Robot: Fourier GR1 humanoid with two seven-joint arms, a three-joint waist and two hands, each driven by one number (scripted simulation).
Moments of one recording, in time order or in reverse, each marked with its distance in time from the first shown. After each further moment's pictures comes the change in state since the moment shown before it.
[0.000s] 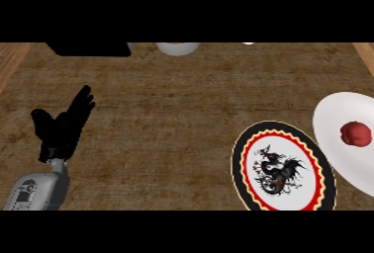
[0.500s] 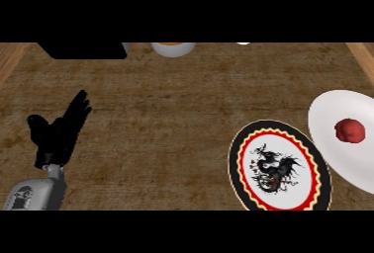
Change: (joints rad) left arm 0.039 0.003 0.009 -0.019 -0.005 0.001 -0.001; right arm -0.042 -0.004 -0.088 -0.018 -0.266 0.158 -0.059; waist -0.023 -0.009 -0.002
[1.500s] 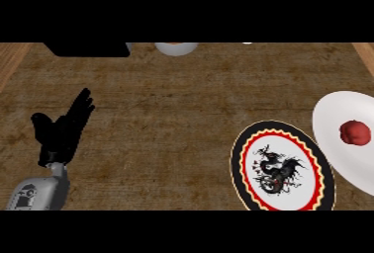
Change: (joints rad) left arm -0.012 -0.016 -0.007 -0.011 -0.014 0.004 0.012; right arm 0.013 -0.169 -0.016 0.132 -0.338 0.325 0.302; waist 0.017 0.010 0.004
